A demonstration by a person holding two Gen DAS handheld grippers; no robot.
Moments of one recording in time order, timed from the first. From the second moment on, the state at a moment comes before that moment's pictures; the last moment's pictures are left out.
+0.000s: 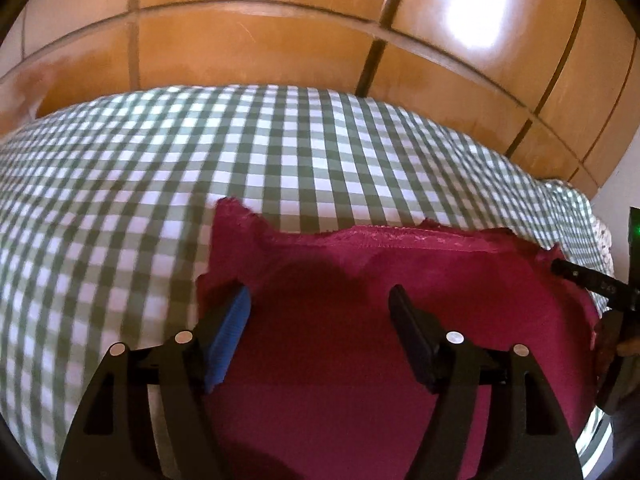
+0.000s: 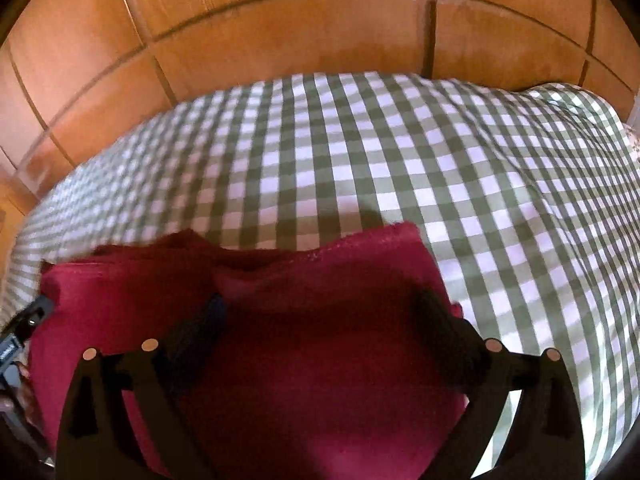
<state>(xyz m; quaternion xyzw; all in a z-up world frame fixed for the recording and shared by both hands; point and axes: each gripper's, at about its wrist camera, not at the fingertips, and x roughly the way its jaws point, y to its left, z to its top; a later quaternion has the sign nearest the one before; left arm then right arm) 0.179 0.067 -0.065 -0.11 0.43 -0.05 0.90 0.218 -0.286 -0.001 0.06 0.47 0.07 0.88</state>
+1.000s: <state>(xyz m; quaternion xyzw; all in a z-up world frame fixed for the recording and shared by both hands) 0.045 0.036 -0.040 -0.05 0.39 -0.04 0.92 0.051 -0.333 -0.011 0.20 0.47 0.08 0.85</state>
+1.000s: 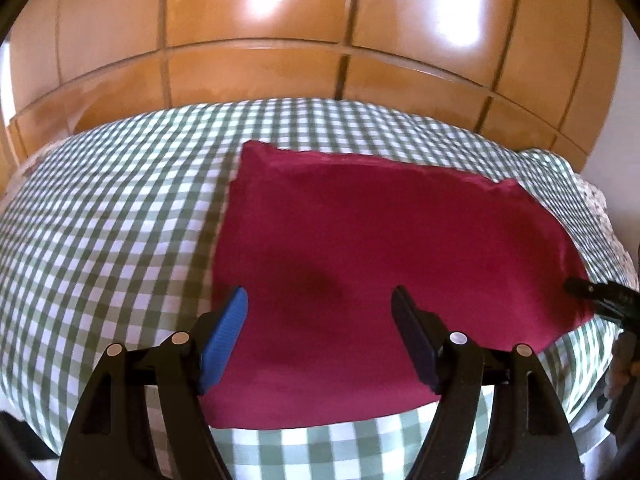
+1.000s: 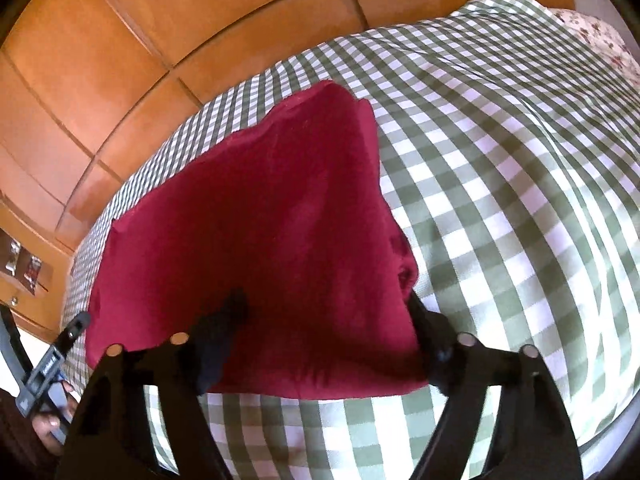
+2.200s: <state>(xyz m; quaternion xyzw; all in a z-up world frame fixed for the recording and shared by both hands) 0.073 0.033 -0.053 -0.13 0.44 -0.16 0.87 0.056 -0.295 0.036 0.17 0.45 0.15 0.86</state>
